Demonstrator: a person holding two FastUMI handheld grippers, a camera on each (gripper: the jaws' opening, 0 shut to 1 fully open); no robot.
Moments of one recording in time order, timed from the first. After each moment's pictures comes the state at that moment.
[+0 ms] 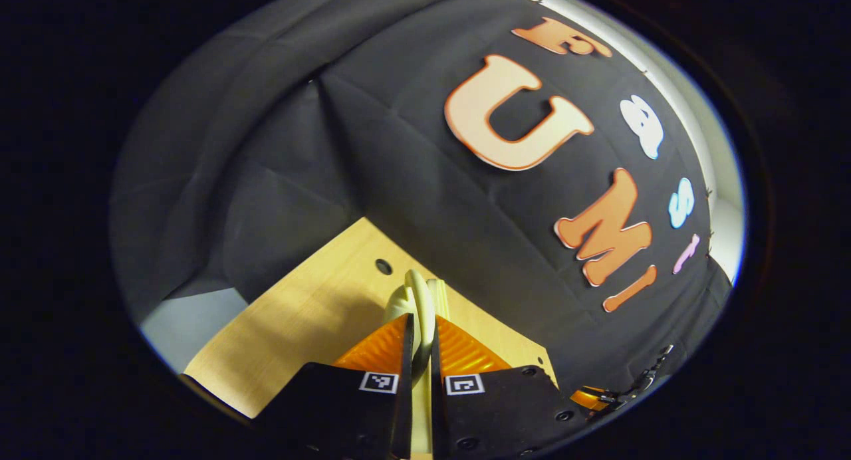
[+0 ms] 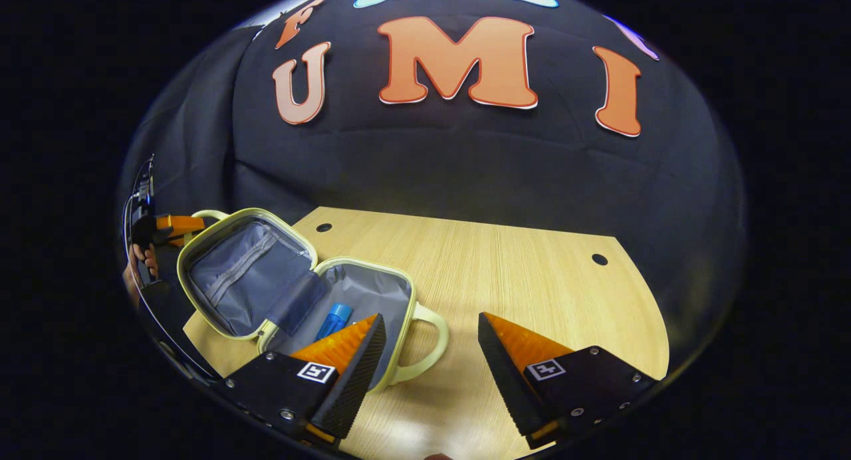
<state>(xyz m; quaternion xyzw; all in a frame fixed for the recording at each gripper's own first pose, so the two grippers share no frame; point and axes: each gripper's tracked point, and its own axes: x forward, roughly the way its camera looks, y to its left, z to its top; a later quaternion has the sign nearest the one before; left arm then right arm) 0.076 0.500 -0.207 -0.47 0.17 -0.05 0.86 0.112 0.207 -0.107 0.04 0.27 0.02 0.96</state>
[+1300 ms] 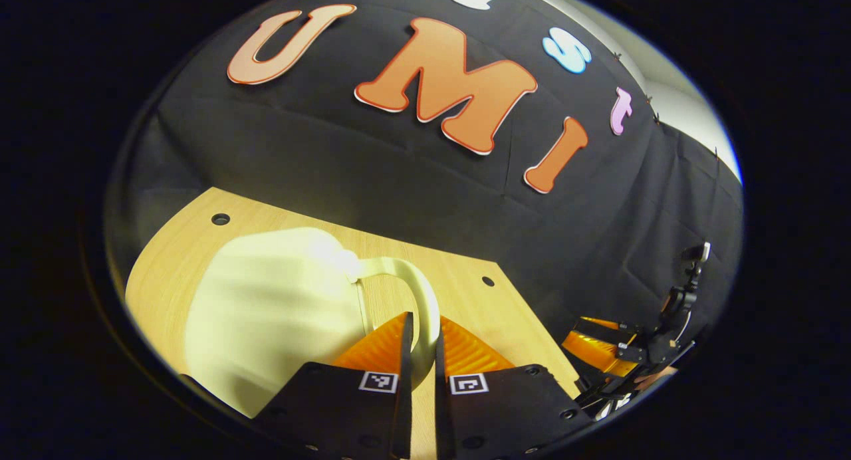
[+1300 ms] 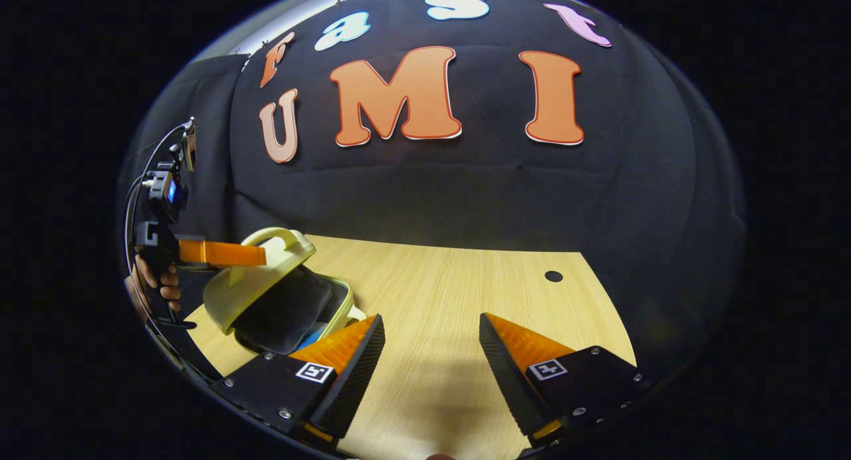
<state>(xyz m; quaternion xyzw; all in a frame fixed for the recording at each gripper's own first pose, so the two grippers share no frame) 0.075 0.099 -0.100 -0.30 0.23 -0.23 0.90 0.058 0.053 -0.098 0.06 0.21 0.02 0.98</state>
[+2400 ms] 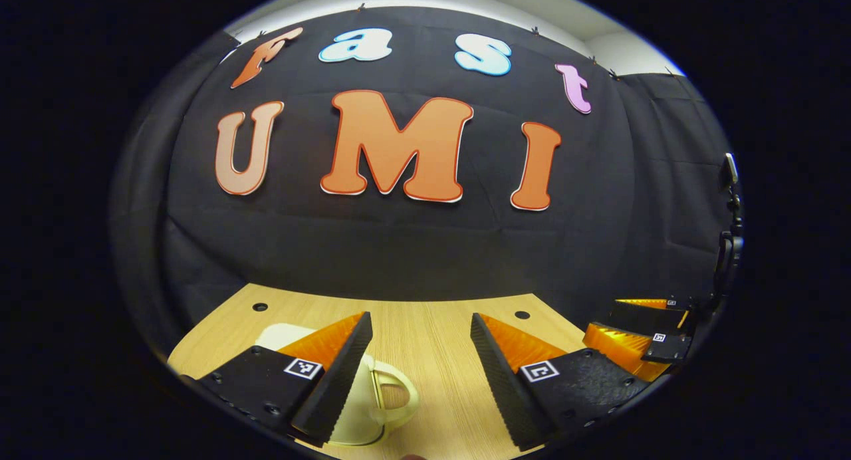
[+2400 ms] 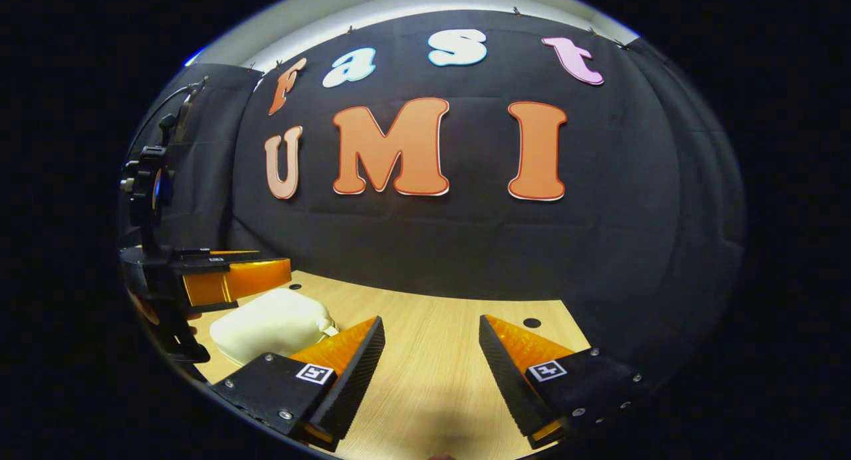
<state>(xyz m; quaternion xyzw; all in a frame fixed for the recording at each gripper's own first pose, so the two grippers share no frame) 0.061 0.060 -0.002 -0.16 0.08 -0.10 0.98 0.057 0.030 -0.042 0.04 0.08 0.00 1.00</state>
